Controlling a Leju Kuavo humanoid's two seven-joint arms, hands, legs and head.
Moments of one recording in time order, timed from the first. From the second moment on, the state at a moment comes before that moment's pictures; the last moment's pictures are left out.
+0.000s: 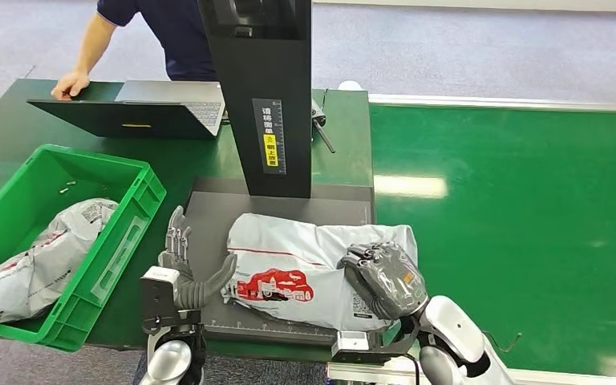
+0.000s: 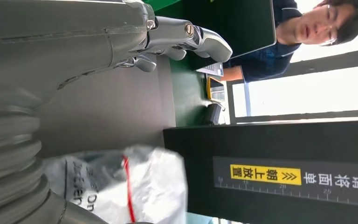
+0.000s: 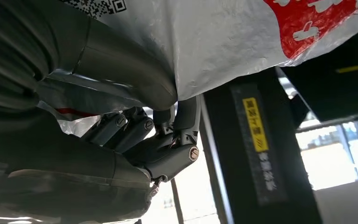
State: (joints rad) left arm 0.00 -0.15 -0.26 -1.32 -0.04 0.37 -0.56; right arm -0.20 -0.20 0.58 -1.47 0.95 -0.14 -0.44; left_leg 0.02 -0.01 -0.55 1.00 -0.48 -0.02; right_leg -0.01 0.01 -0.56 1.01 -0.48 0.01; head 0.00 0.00
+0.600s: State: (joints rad) left arm 0.01 -0.14 -0.30 -1.33 -0.02 0.35 -0.56; right arm -0.33 -0.19 0.63 -1.16 0.82 -0.31 -0.43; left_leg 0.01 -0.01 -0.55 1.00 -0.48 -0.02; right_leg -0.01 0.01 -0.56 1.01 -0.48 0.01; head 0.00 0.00
